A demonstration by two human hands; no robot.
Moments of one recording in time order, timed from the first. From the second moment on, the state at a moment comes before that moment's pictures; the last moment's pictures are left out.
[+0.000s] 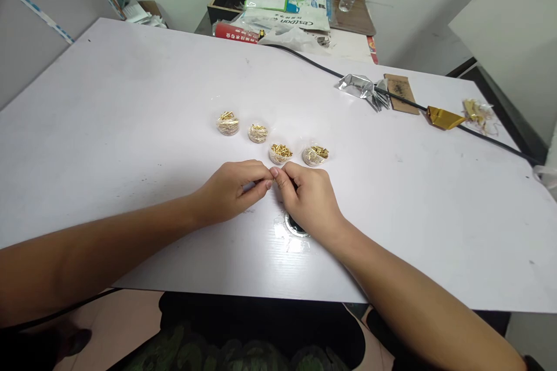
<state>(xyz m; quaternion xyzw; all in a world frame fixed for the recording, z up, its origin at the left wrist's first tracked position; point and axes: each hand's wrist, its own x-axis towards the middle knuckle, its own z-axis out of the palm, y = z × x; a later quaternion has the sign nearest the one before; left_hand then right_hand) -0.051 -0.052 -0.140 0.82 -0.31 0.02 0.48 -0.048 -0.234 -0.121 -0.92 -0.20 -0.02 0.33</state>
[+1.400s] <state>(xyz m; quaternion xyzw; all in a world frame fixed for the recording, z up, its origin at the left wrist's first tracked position) -0.050 -0.047 -0.136 0.81 -0.25 -0.05 0.53 -0.041 -0.248 -0.119 -0.85 -0.34 0.01 0.40</state>
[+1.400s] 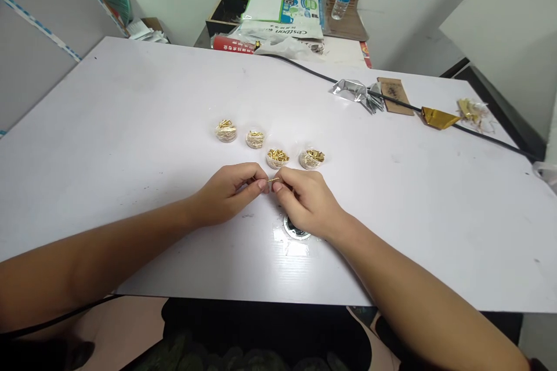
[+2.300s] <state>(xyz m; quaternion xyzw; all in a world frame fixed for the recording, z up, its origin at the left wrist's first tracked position) -0.051 -0.046 -0.139 0.82 -0.28 -0.03 0.49 -0.032 -0.252 -0.124 -0.83 -0.42 0.03 0.37</state>
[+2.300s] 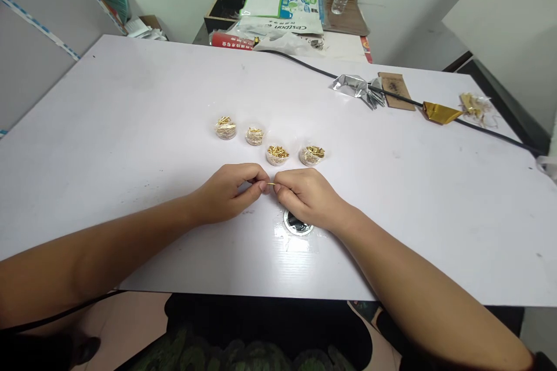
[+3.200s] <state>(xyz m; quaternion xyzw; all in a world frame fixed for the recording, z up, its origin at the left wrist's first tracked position) -0.051 -0.045 -0.137 0.80 -0.30 -0.06 0.51 -0.037 -0.251 -0.129 -0.81 -0.38 0.12 0.43</state>
